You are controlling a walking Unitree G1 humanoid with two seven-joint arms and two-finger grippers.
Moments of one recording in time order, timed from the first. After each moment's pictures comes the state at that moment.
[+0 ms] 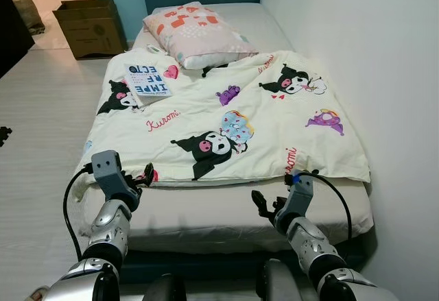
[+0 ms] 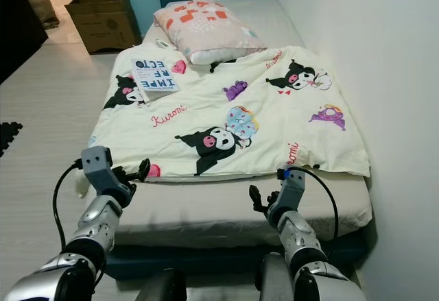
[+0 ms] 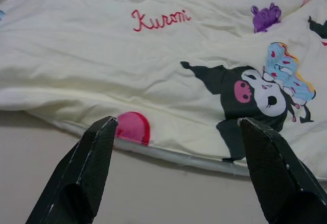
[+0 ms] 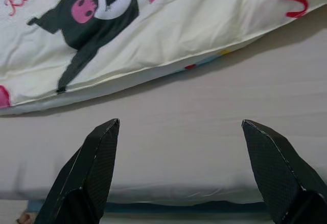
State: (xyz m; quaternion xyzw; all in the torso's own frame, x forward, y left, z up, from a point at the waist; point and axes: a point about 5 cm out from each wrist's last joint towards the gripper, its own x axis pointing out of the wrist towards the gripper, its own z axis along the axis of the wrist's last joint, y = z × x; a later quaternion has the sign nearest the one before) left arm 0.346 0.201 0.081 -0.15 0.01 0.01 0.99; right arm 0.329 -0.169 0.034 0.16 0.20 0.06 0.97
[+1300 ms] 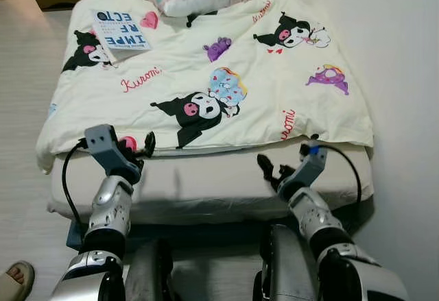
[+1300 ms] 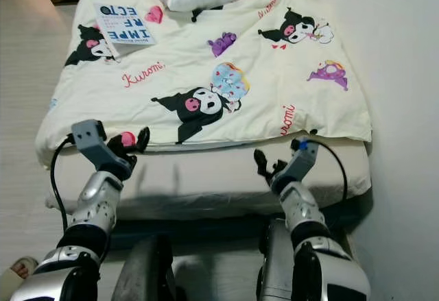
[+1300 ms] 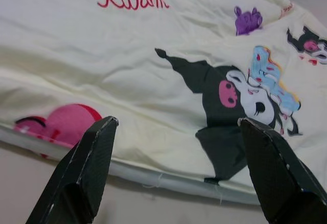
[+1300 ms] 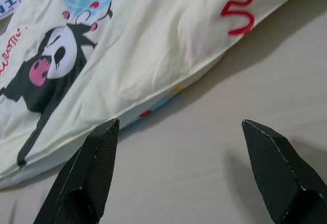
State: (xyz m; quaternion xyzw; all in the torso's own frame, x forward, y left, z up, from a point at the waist) left arm 0.364 0.195 0.137 -0.21 -0.09 -0.01 0.97; right arm 0.371 -0.179 0.100 0.28 0.08 0.05 0.95
